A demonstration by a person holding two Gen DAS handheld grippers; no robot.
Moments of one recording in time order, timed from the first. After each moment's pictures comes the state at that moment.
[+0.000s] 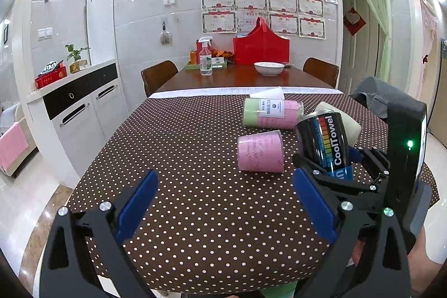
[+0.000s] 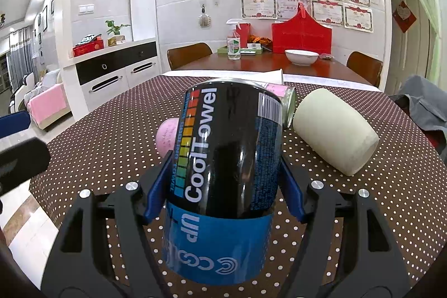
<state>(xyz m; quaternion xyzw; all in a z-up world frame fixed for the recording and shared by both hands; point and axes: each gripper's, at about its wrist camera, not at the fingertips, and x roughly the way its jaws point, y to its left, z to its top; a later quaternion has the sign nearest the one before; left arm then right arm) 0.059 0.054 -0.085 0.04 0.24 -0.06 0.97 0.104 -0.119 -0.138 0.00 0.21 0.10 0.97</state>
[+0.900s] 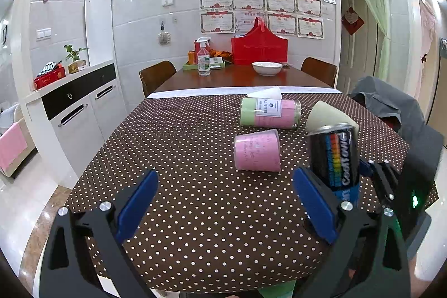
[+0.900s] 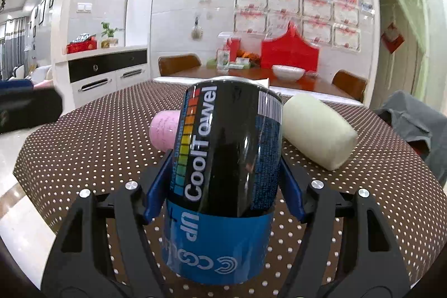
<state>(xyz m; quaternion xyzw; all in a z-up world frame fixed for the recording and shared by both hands) 0.055 0.050 -0.086 0.04 0.24 -0.06 0.97 0.063 -0.110 -0.156 -0.04 0.15 0.05 0.99</state>
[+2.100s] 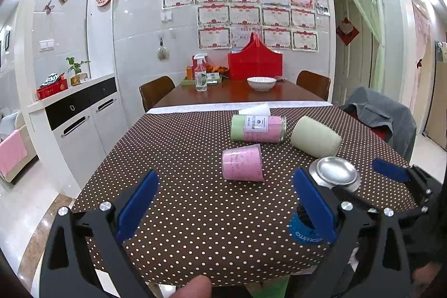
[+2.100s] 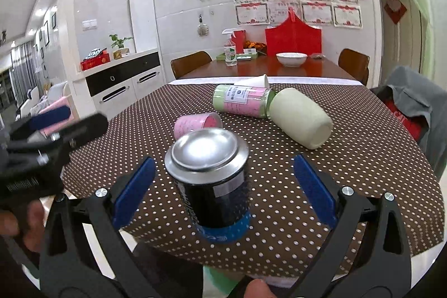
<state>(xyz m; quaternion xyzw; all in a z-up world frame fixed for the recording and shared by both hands) 0.015 0.035 -0.060 0.03 0.20 -0.07 0.98 0.011 -0.156 -0.089 0.04 0.22 0.09 0.97</state>
